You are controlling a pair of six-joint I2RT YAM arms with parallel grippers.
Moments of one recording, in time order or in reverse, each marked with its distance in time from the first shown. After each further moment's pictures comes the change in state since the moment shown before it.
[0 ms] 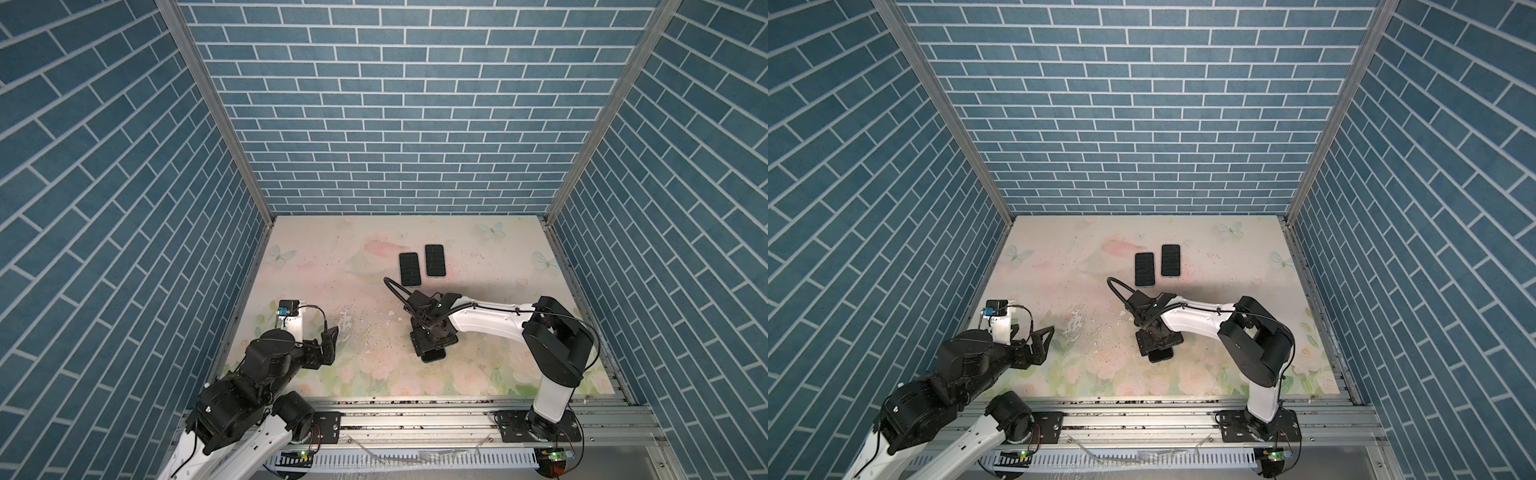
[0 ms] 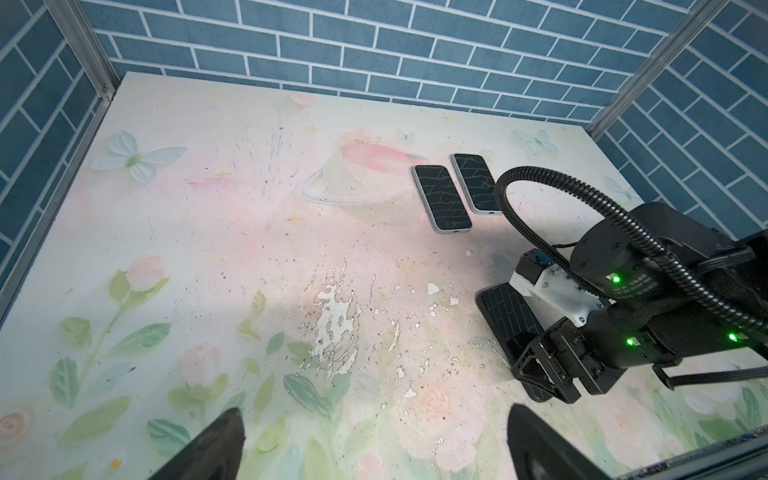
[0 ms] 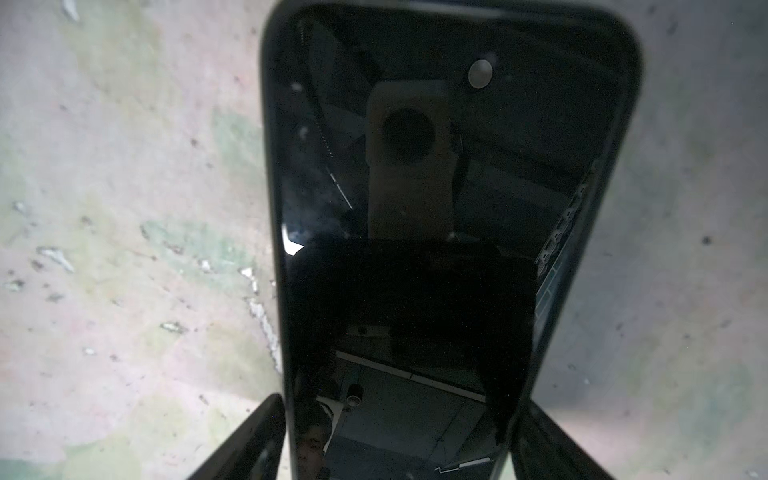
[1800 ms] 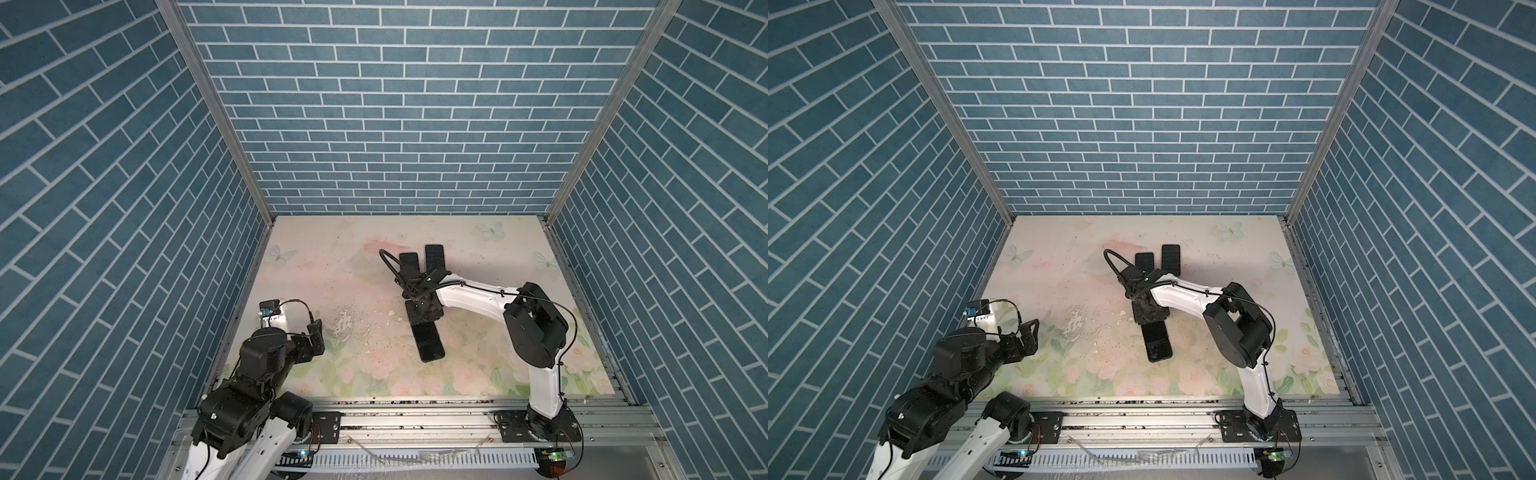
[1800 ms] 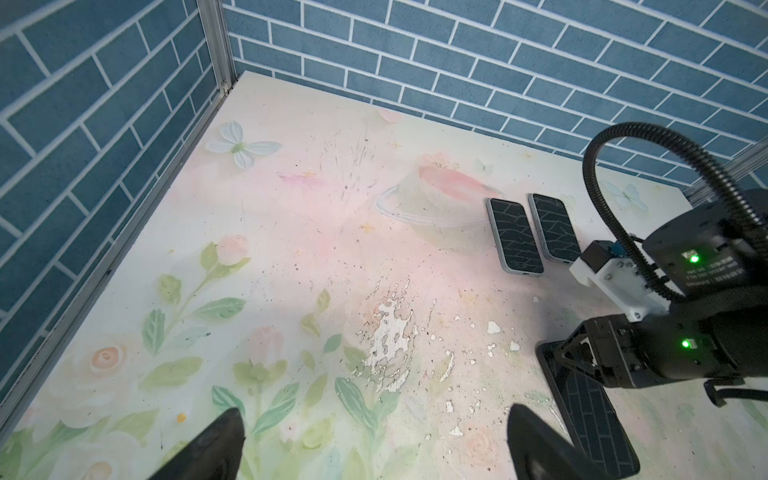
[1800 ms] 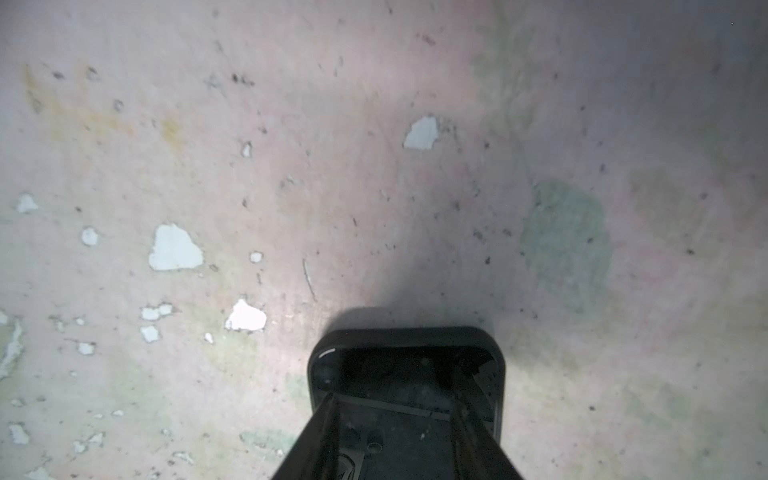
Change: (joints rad) left arm 0.228 -0.026 -0.029 0.005 -0.002 -0.002; right arm -0.089 0.173 0.336 -0.076 0.077 0.001
